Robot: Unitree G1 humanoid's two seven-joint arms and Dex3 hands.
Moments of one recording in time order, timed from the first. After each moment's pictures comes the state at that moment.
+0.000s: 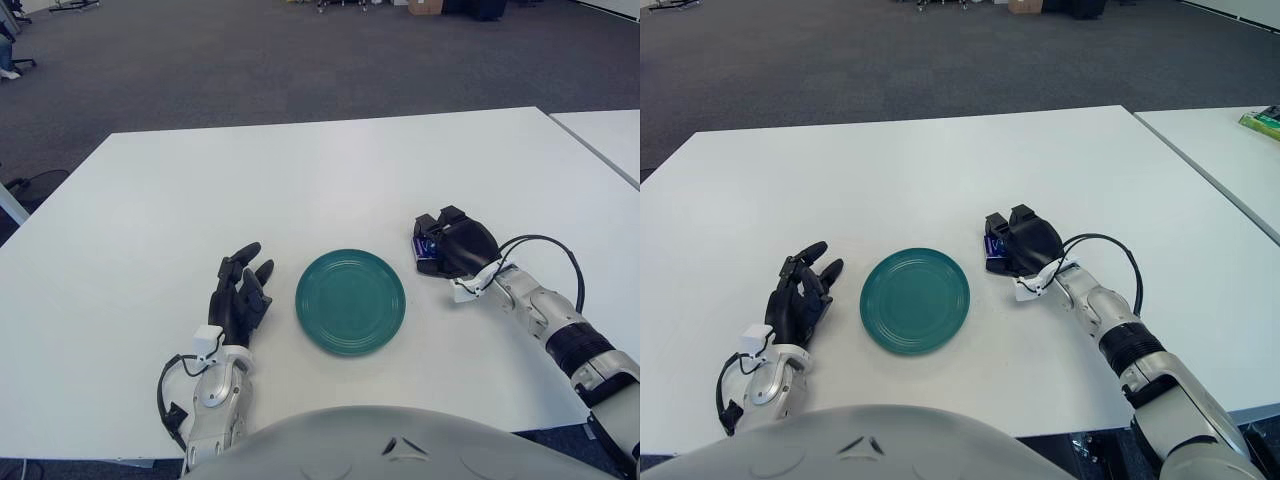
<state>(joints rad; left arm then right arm) 0.47 -0.13 -0.01 -0.17 -0.12 -0.14 0.03 -0.26 -0.63 0.53 0.51 -0.95 -0.32 -0.35</state>
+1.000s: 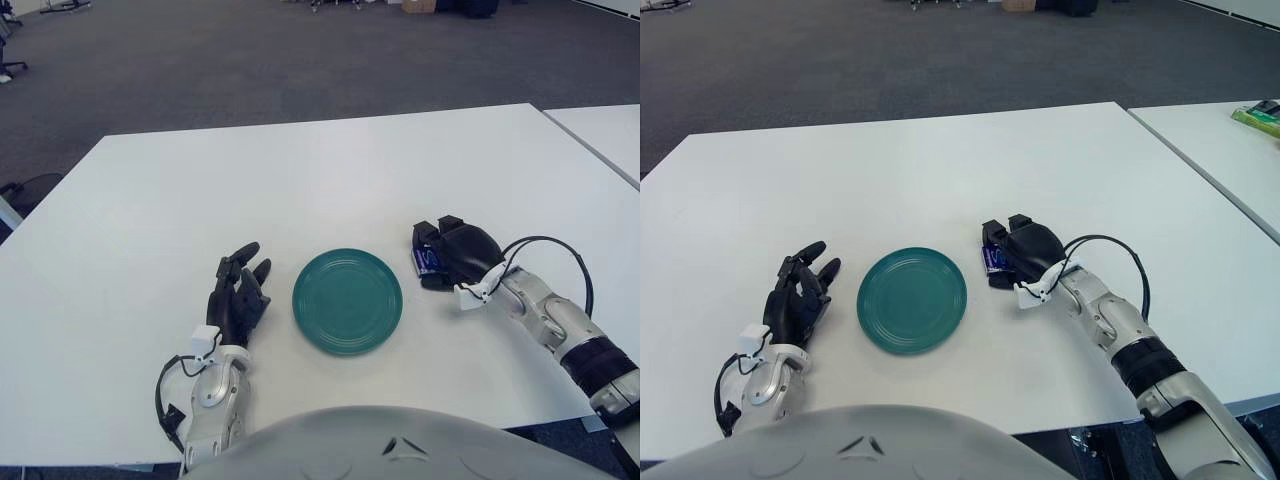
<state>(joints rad) 0.47 -0.12 -0.01 -0.17 -0.14 -0.14 0.03 -0.17 -0.69 0.44 0.16 -0.81 -0.26 0.03</state>
